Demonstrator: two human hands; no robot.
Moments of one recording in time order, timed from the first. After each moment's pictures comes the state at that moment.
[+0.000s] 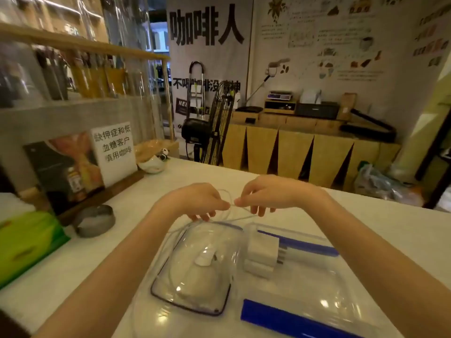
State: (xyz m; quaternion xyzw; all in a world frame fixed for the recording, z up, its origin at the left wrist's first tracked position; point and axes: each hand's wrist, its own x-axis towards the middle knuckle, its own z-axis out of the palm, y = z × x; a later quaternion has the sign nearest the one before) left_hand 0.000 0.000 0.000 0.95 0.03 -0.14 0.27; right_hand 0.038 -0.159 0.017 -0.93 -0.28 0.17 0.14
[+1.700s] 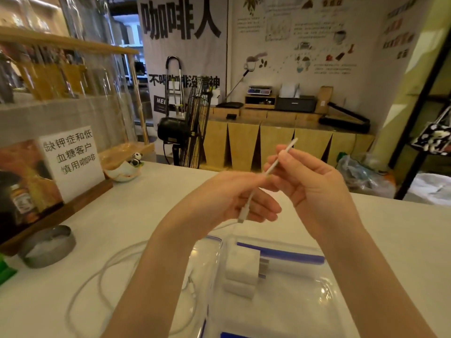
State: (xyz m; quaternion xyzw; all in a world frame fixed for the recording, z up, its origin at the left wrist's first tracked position) left_hand -0.016 -0.072 0.035 0.74 -0.17 -0.13 0.64; right_hand -0.006 -0.219 0.028 -0.54 -0.16 -0.06 0.82
